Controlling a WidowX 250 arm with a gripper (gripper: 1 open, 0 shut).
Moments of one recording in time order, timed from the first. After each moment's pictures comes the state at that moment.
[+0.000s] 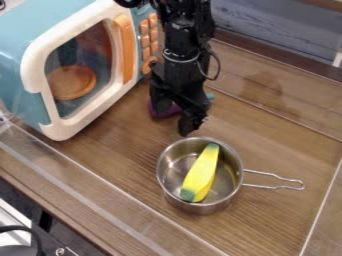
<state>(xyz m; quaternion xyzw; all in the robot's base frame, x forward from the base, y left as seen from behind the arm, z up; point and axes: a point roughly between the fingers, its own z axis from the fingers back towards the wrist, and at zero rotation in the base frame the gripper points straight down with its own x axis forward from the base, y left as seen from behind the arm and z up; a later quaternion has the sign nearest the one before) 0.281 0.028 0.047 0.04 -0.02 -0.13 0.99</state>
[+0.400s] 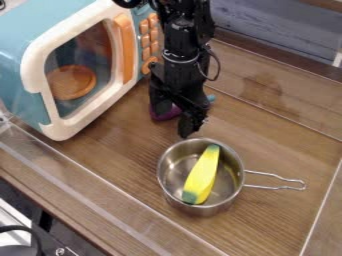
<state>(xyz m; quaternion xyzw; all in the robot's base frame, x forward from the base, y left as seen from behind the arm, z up) 0.279 0.028 0.050 0.03 -0.02 -0.12 0.99</state>
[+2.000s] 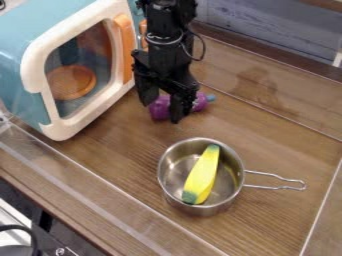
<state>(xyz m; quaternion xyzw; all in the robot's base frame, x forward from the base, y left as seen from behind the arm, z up) 0.277 0.046 0.063 0.02 -0.02 -0.07 1.00</state>
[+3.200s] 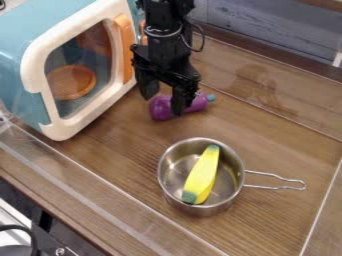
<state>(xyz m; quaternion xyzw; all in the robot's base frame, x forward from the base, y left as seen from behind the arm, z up) 0.284 0.049 0.068 0.01 -0.04 -0.04 1.00</state>
